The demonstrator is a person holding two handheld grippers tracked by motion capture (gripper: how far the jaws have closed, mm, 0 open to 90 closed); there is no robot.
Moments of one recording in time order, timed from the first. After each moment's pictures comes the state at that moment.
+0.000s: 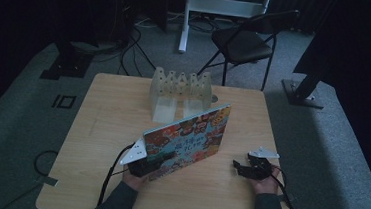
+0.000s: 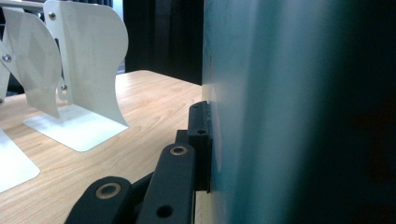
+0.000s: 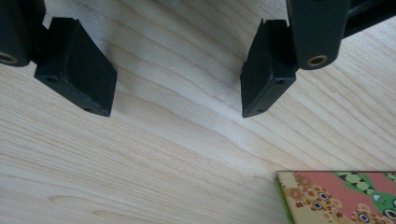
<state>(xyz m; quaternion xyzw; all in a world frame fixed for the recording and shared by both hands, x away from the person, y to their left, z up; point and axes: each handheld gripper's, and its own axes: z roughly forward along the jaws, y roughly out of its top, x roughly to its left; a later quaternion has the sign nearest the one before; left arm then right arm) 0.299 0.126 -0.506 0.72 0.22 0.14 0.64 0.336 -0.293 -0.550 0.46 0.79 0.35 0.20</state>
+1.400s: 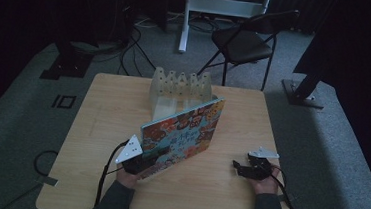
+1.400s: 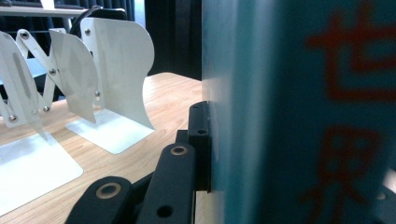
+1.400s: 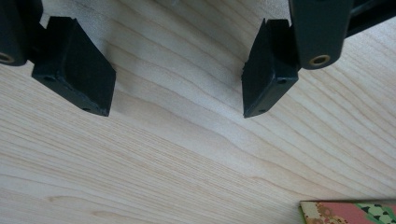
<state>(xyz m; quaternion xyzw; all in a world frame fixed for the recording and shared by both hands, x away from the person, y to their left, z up) 0.295 0.139 -0.485 0.72 0.24 0.18 0.62 0.336 -0.292 -0.550 0.46 0.79 0.35 0.20</state>
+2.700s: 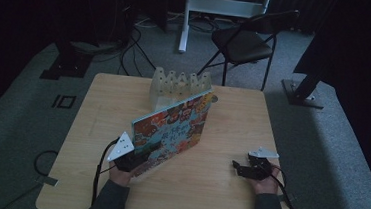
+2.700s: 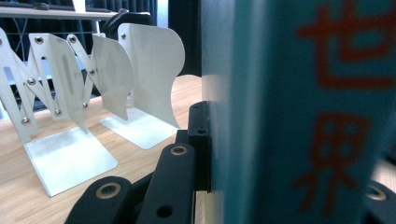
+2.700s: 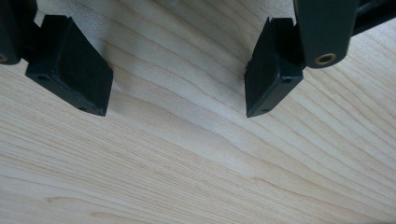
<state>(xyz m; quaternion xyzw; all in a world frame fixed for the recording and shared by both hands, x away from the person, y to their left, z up) 0.295 0.159 -0.479 0.71 0.27 0.21 0.62 0.336 -0.292 -0.550 0.46 0.79 0.35 0.20</state>
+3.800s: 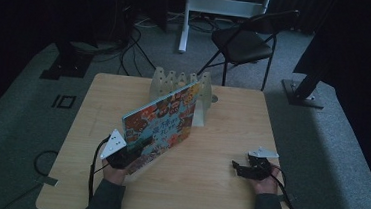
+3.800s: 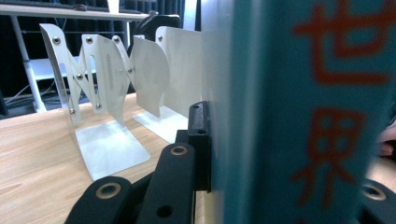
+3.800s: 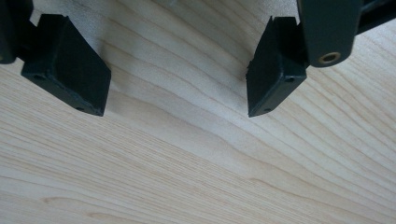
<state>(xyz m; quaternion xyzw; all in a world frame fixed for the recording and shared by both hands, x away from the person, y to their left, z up) 0.297 0.176 -0.475 0.69 0.31 0.23 0.61 0.337 -0.292 -0.550 0.46 0.79 0.35 0.20</state>
